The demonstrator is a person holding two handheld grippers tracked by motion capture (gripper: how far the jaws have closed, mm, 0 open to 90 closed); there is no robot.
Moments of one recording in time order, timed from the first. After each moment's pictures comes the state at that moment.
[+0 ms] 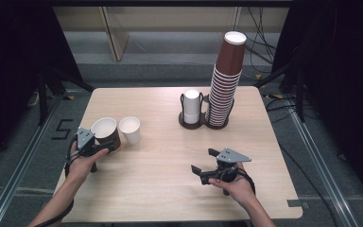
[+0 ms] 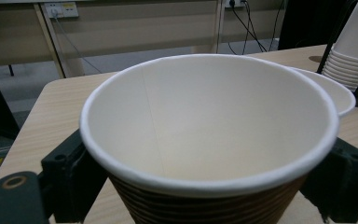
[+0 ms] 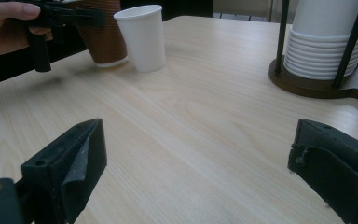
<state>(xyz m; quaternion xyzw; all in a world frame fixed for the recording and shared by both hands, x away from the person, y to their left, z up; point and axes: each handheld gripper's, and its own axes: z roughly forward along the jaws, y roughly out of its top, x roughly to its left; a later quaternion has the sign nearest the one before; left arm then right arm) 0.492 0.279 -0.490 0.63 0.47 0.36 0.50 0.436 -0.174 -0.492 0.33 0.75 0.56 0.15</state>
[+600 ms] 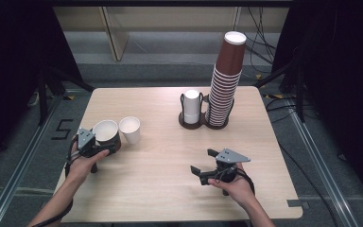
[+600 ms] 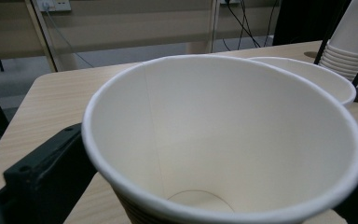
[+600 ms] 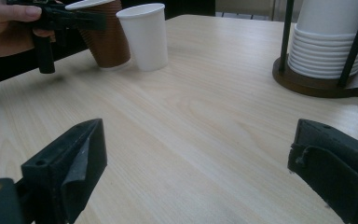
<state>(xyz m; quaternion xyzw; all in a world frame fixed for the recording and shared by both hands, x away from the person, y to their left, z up) 0.493 0.278 -0.494 0.64 0.47 0.35 0.50 0.438 -0.173 -0.493 0.32 0.75 0.56 0.15</state>
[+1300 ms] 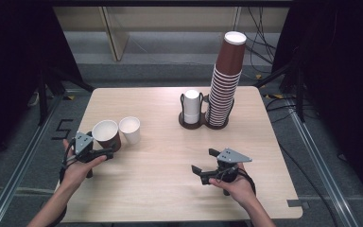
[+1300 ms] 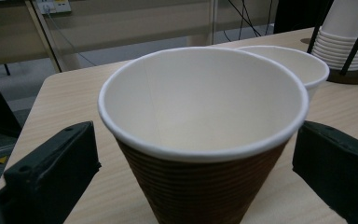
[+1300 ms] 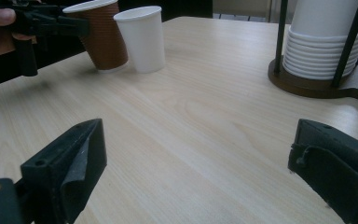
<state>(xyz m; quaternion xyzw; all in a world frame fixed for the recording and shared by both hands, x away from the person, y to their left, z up) 0.472 0.282 -0.488 0.66 0.46 0.36 0.48 0.435 -0.175 -0.491 0.34 0.74 0.56 0.14</state>
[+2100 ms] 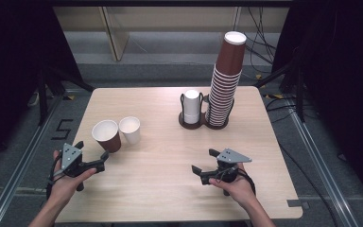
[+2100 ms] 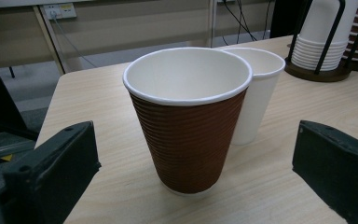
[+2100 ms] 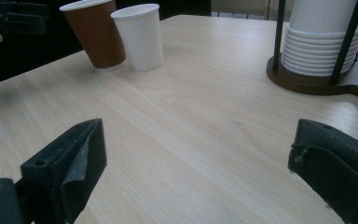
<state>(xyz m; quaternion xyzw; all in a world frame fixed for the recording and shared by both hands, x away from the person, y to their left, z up) 0.422 0.295 -0.477 0.65 0.46 0.36 0.49 0.436 -0.175 -0.493 0.34 0.75 0.56 0.14</state>
